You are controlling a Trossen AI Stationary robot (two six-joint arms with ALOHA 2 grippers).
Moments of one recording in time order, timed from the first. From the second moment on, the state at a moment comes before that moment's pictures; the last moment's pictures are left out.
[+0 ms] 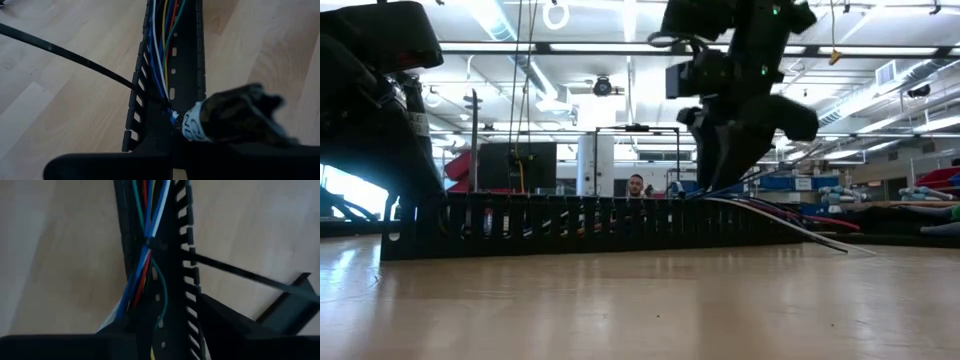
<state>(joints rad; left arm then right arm) -0.79 1.71 0.87 -0.57 -0.80 -1.23 0.10 1.79 1.24 -0.62 0.21 -0.31</state>
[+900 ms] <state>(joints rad) -0.79 1.71 0.87 -0.57 -0.80 -1.23 0.32 1.73 1.42 -1.14 0.43 0.12</state>
